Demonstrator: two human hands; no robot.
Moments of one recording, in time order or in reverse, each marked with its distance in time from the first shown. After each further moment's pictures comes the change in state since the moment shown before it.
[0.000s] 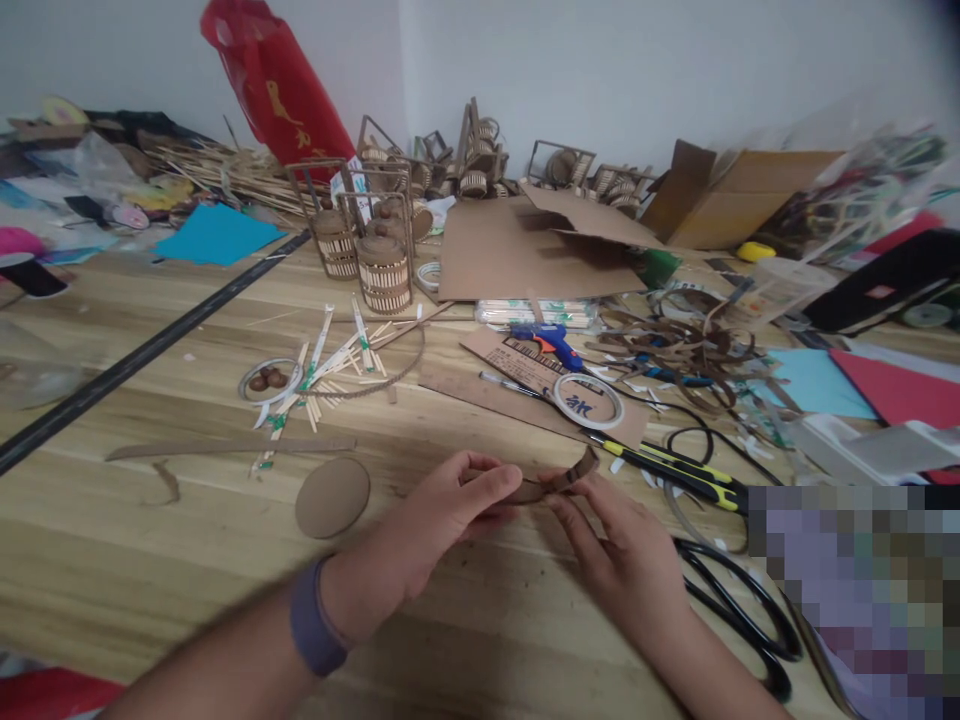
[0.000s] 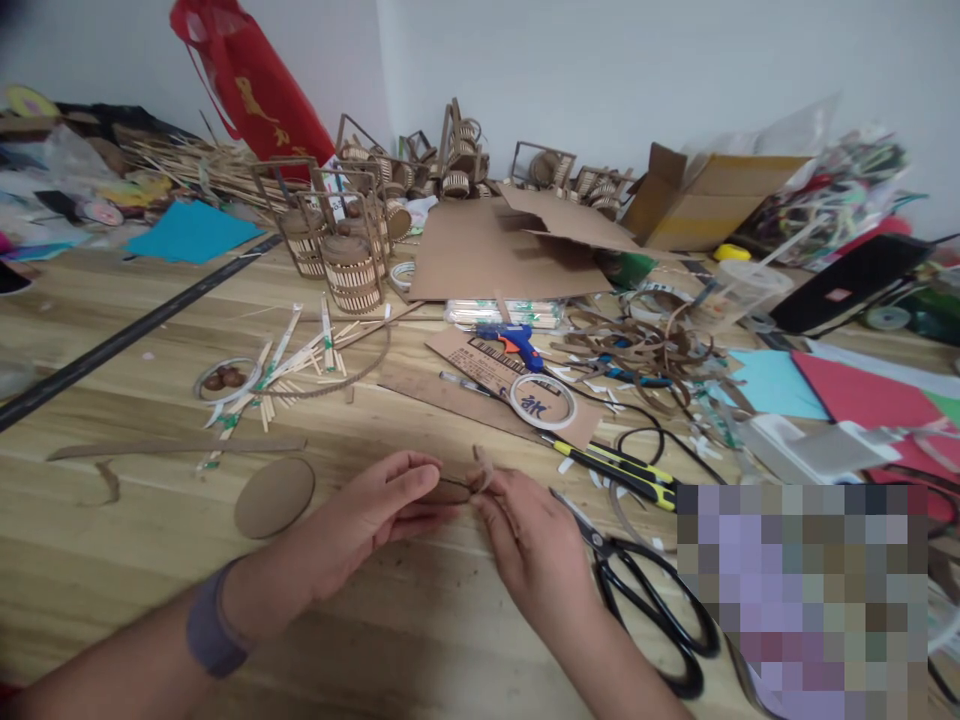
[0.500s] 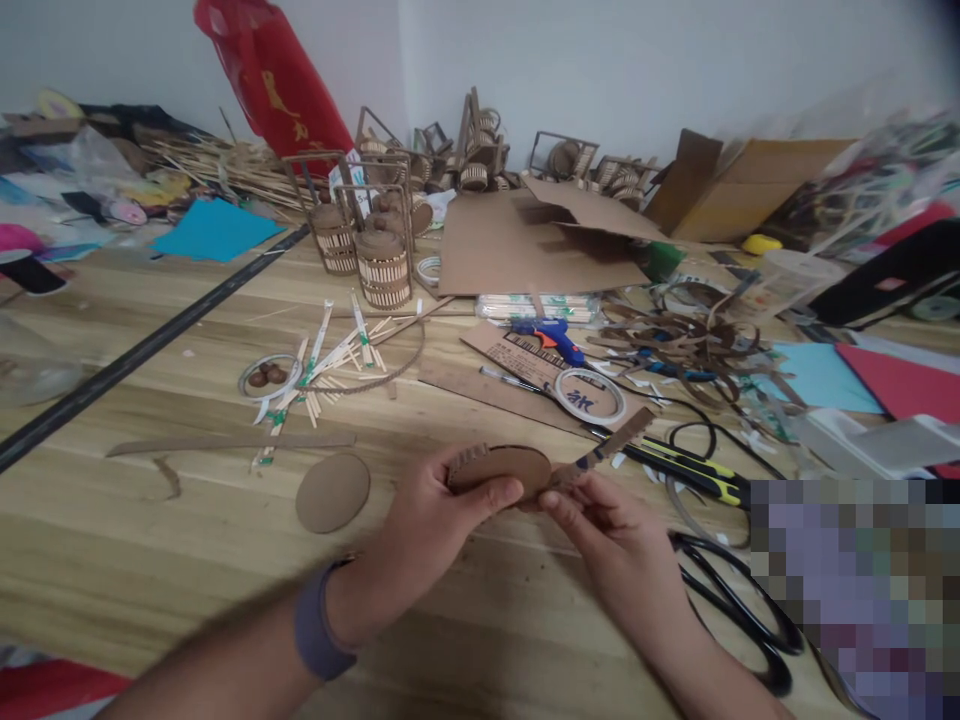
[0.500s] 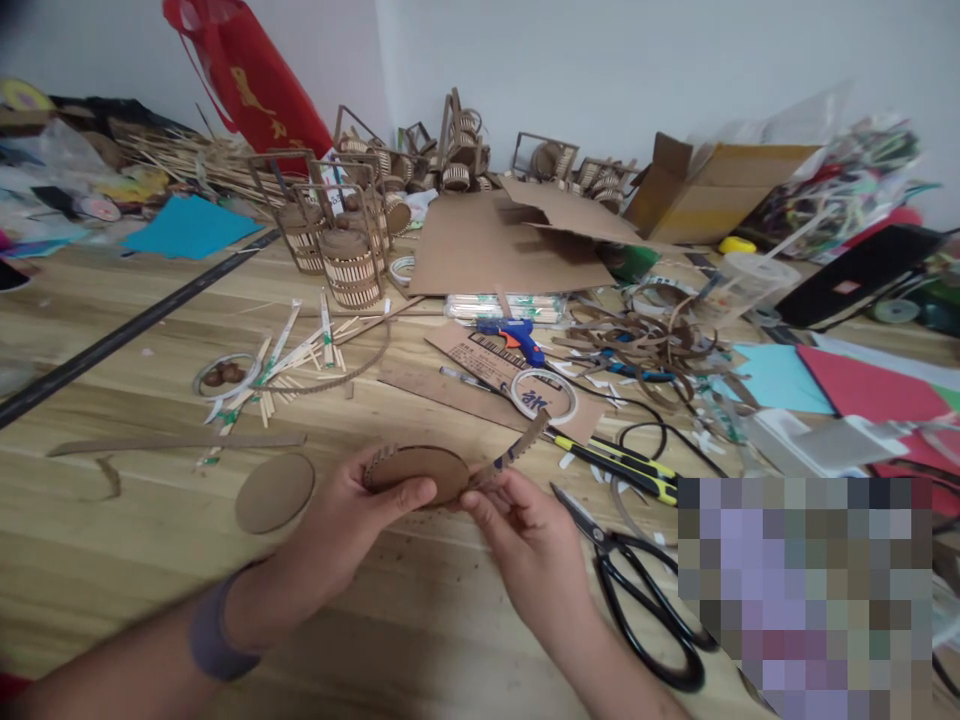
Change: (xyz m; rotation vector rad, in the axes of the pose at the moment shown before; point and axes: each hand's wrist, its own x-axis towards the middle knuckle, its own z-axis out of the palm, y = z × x) left_hand -0.003 -0.001 0.004 0.223 0.171 0.336; right_hand 0.000 -0.010 0.011 0.615 -0.027 0.397
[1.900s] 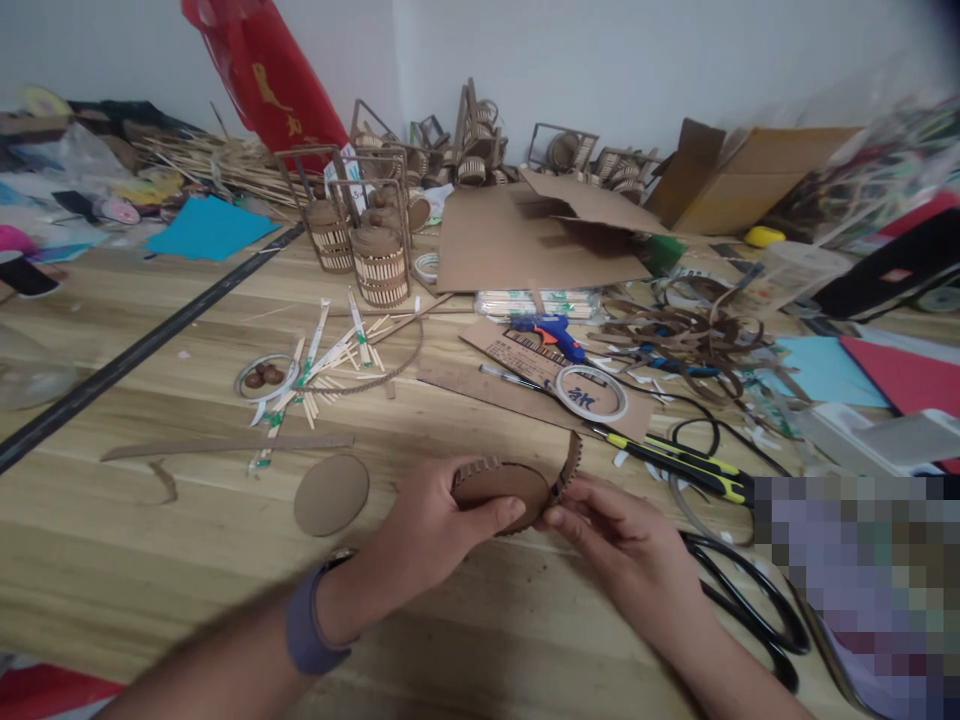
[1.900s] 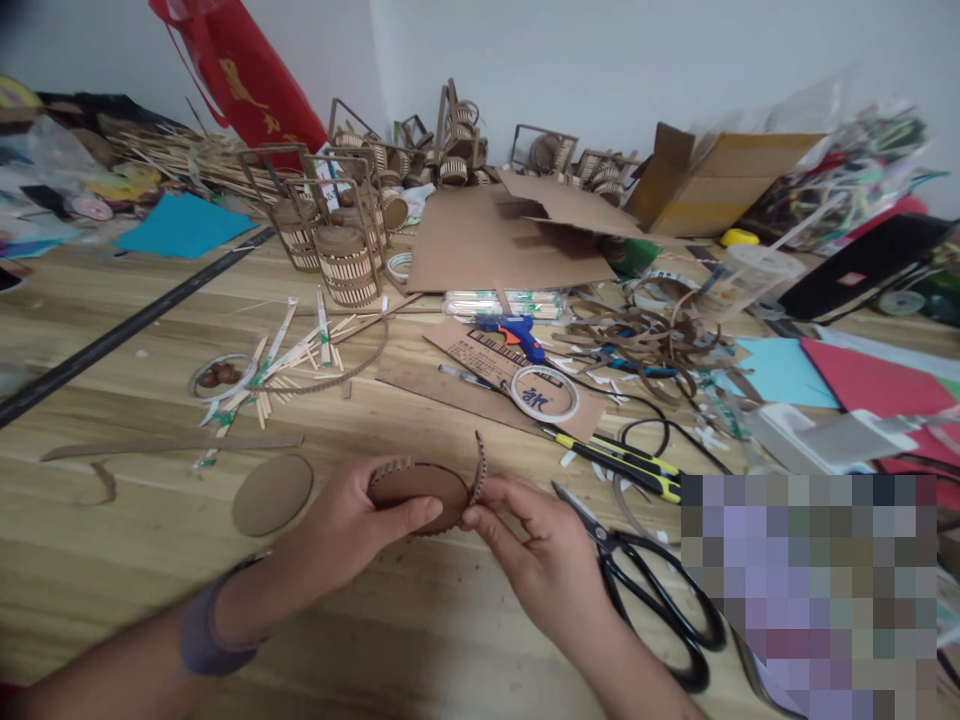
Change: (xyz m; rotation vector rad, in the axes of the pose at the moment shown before) left_hand -0.001 0.006 -0.009 0.313 -0.166 0.033; right_hand -0.001 -0.002 -0.015 -0.304 -0.084 -0.102
